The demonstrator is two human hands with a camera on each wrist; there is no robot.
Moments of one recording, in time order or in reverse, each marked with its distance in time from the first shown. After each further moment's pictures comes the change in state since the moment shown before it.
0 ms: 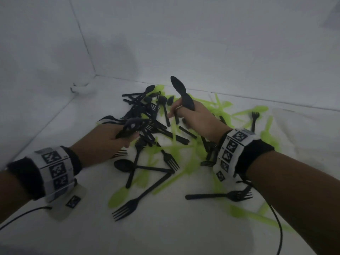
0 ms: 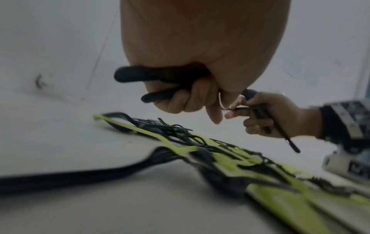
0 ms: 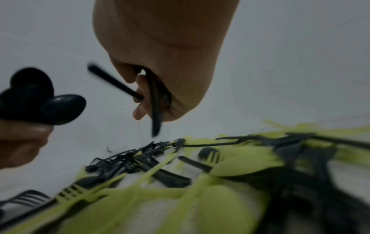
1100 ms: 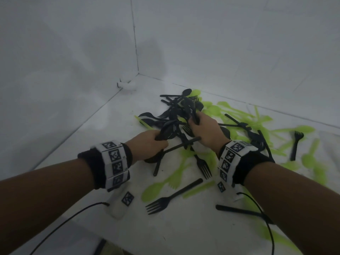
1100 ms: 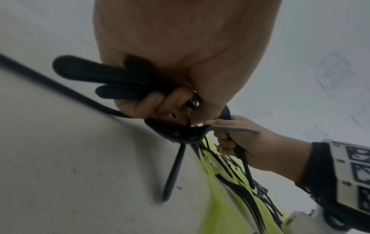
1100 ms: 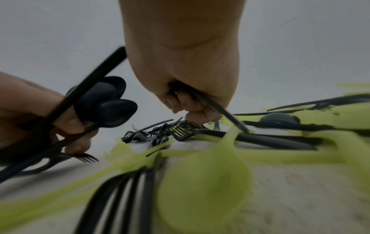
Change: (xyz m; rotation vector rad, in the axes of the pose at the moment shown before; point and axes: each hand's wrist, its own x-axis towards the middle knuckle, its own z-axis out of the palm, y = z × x) left_hand -0.001 -0.008 0.017 -0.291 -0.099 -0.342; right_hand 0.048 0.025 0.078 -0.434 0.060 0.031
